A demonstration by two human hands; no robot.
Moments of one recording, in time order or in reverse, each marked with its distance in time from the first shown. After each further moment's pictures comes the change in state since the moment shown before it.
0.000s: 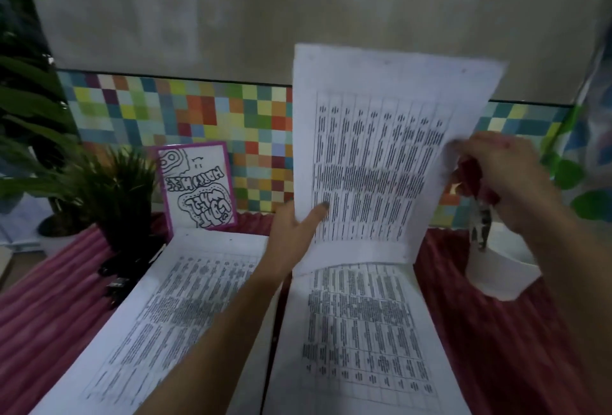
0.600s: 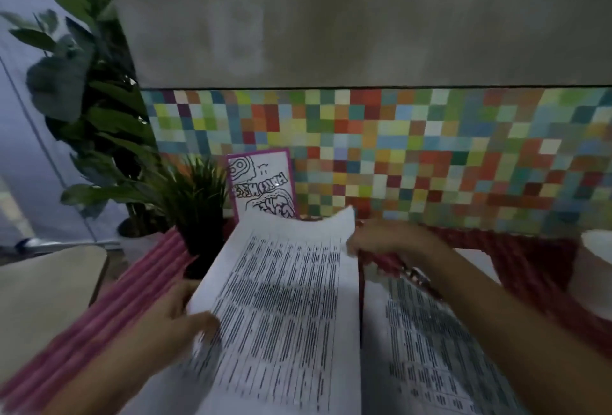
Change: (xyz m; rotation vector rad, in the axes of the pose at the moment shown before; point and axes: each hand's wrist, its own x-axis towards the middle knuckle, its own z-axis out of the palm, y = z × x) left_hand -0.105 0.003 -0.225 0.405 0.088 -0.724; right_hand -0.051 0.021 0.199 -0.643 -0.901 0.334
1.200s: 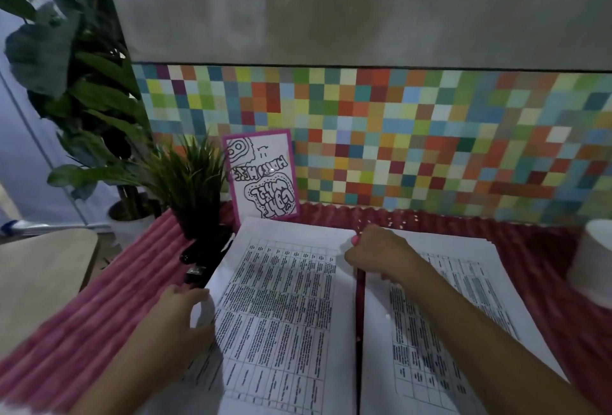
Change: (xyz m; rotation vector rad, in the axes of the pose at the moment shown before) left_hand 0.002 -0.028 0.010 0.580 0.082 0.301; right_hand 0.024 0.020 0.046 -0.144 0.217 0.009
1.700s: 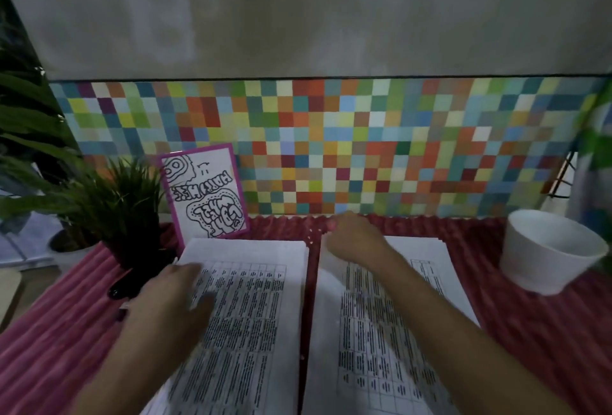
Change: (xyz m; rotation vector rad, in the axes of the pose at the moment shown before) left_hand 0.026 0.087 0.010 0.078 0.210 0.086; right_hand 0.022 0.039 -0.032 0.088 0.158 -0.045
